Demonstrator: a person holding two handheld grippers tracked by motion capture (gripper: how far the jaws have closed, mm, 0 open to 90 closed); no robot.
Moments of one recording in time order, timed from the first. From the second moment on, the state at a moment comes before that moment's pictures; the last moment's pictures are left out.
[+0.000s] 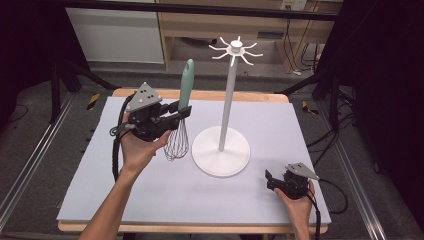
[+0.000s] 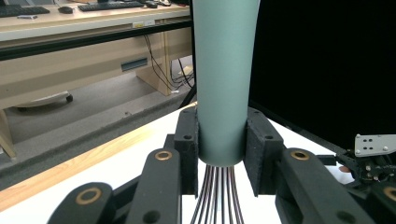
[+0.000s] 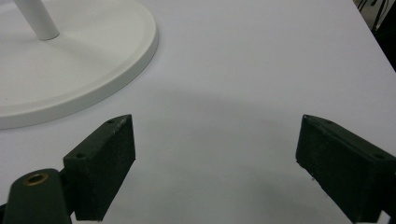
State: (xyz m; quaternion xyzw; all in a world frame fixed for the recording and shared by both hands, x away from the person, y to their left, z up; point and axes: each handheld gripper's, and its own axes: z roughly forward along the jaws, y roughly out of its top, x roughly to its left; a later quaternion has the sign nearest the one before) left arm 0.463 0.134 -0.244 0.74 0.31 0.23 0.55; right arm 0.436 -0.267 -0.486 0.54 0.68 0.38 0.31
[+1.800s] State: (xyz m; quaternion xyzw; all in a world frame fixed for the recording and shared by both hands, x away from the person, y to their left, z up) left arm 0.486 0.094 -0.228 0.76 0.30 0.23 0.54; right arm 0.436 -0.268 -0.486 0.54 0.68 0.39 0.31
